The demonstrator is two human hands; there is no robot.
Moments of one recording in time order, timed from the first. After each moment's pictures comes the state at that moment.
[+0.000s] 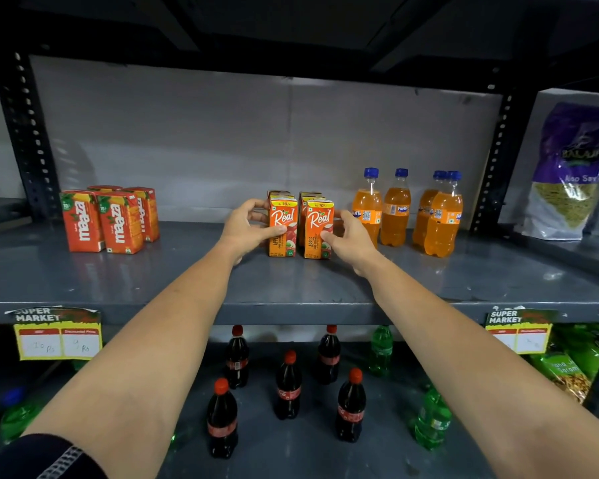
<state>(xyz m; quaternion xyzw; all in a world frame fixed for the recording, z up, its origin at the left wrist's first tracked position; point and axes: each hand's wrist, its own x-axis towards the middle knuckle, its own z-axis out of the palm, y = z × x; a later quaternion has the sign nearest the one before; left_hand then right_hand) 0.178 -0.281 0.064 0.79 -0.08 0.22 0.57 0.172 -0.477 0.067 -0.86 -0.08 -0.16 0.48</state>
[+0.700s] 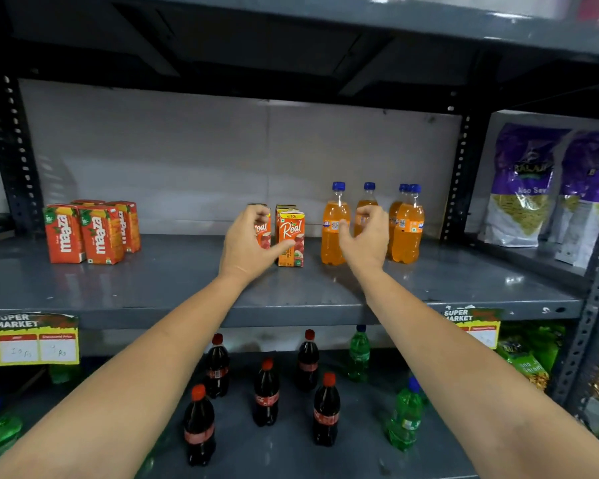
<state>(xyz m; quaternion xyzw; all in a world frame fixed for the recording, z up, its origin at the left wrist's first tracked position) 0.131 -0.335 0.058 0.79 -0.16 0.43 0.41 0.155 -0.538 0.069 -0.75 -0.06 -0.48 0.45</state>
